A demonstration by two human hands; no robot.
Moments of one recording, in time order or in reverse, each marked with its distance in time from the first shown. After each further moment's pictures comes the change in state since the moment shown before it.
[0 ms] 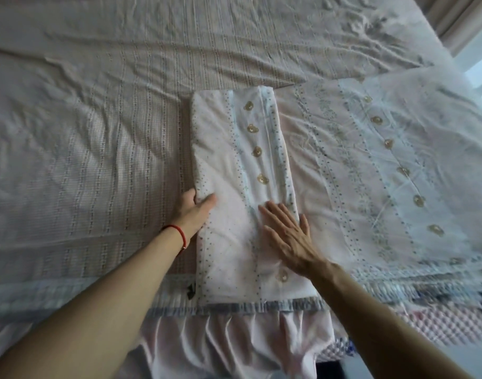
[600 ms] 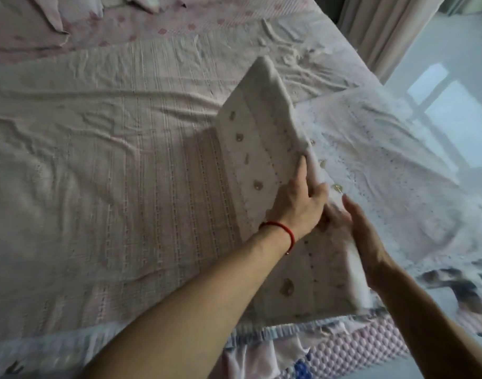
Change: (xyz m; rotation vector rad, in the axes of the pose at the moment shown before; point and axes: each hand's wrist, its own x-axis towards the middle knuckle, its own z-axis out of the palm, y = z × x) left_hand -0.099 0.176 0.243 0.258 -0.293 0.591; right_hand -0.099 0.071 -0.184 1.263 0.290 0.225
